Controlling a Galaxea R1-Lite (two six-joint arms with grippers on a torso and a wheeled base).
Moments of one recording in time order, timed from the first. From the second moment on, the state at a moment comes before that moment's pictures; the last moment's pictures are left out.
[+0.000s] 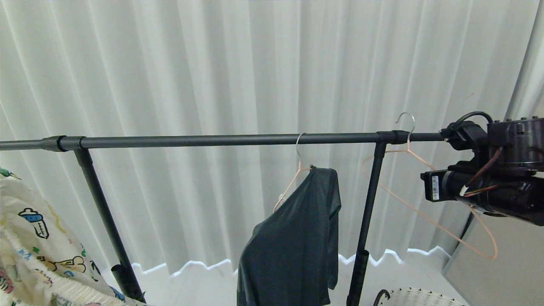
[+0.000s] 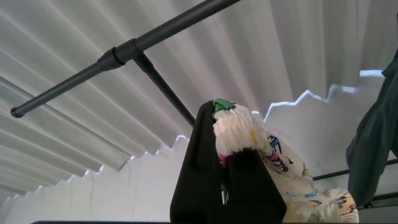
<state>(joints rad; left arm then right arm) -0.72 0.95 -1.12 0.65 0.72 0.20 0.39 1.53 -0.83 -0.27 -0.22 0.09</state>
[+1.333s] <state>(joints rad) -0.71 0.95 -1.00 0.57 0.75 0.20 0.39 1.04 -0.45 -0.28 -0.21 -0.07</state>
